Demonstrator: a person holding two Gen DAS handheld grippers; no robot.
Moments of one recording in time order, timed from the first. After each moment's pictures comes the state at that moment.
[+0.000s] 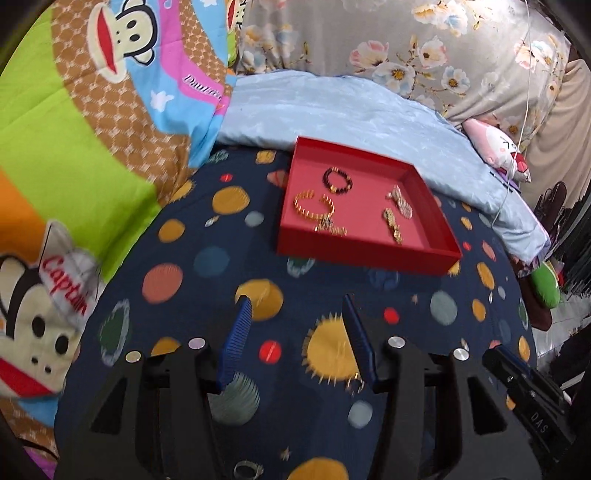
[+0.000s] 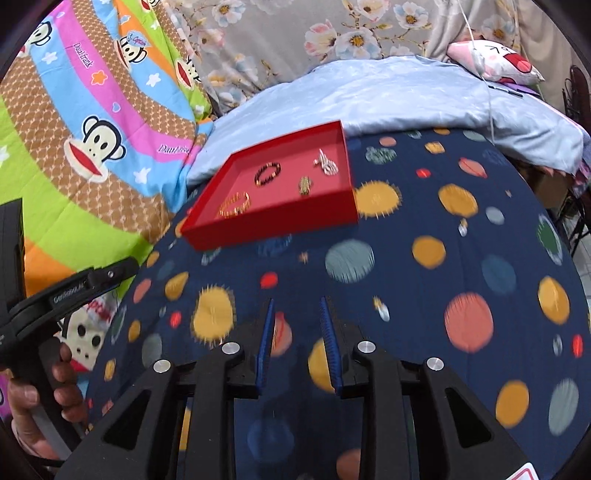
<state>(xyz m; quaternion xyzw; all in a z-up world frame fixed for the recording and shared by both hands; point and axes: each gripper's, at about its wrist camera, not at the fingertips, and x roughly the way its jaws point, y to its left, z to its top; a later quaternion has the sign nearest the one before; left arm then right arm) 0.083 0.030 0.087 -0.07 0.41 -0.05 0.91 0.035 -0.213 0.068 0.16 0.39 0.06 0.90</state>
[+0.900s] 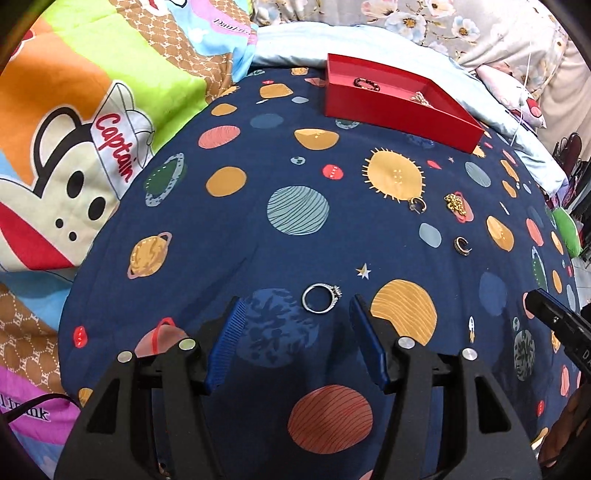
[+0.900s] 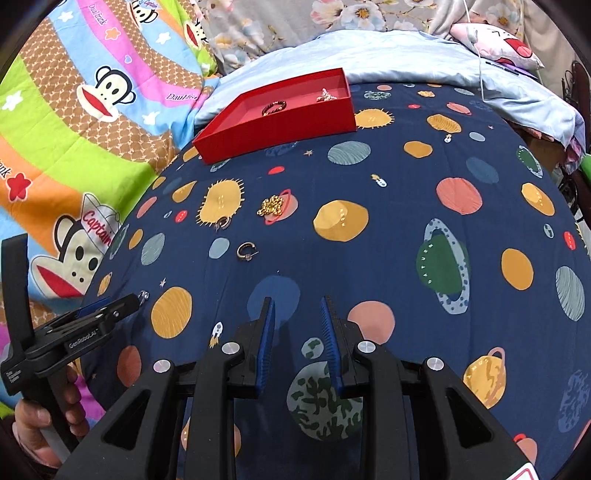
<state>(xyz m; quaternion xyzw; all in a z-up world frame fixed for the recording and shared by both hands) -0.020 0.057 0.019 -0.03 0.48 -0.02 0.88 -0.046 -0.189 0.030 0.12 0.45 0.07 0.88</state>
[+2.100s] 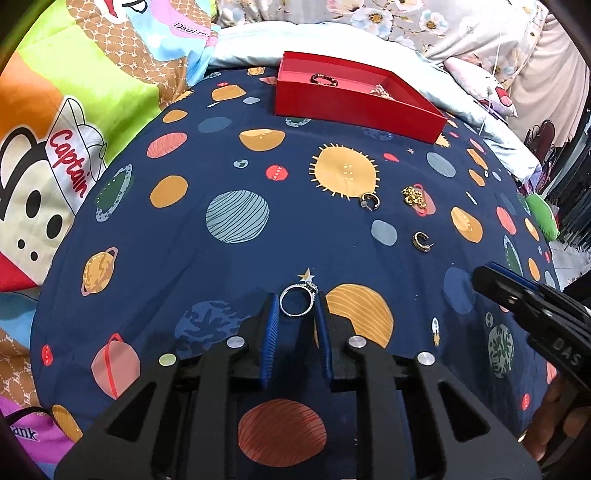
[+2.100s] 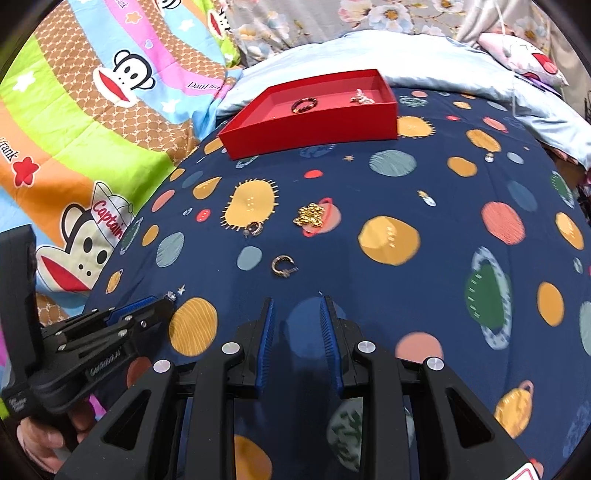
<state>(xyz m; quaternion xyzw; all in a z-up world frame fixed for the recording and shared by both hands) -0.014 0.032 0.017 -0.03 0.48 -0.09 0.87 -0.019 -0.159 0.031 0.10 0.45 0.10 0.88</state>
